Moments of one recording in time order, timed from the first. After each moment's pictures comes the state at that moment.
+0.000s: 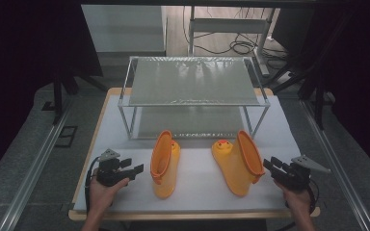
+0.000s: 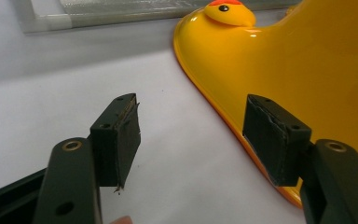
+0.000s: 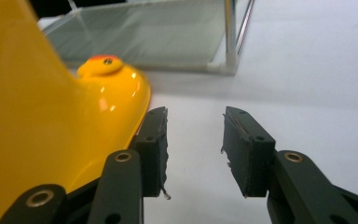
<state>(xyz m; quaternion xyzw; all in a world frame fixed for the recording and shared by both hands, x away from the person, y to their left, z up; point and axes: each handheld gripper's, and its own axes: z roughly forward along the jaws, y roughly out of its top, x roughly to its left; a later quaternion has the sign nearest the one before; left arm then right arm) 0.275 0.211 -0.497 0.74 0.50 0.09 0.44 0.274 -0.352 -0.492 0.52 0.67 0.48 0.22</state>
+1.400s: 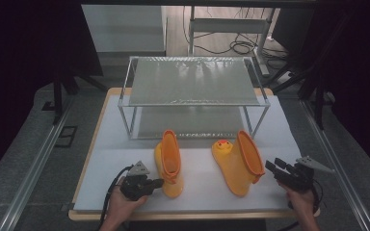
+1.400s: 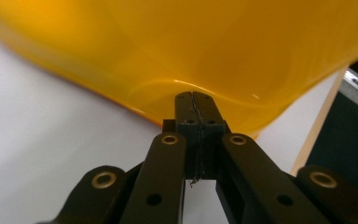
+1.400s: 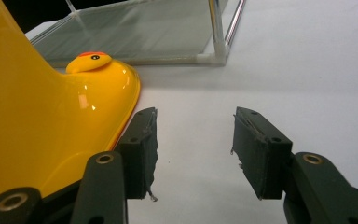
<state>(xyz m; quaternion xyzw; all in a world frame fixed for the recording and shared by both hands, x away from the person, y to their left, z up) 0.251 0.135 -0.501 0.83 0.38 0.03 0.42 0.275 -0.368 -0.502 0.53 0.66 0.49 0.20</state>
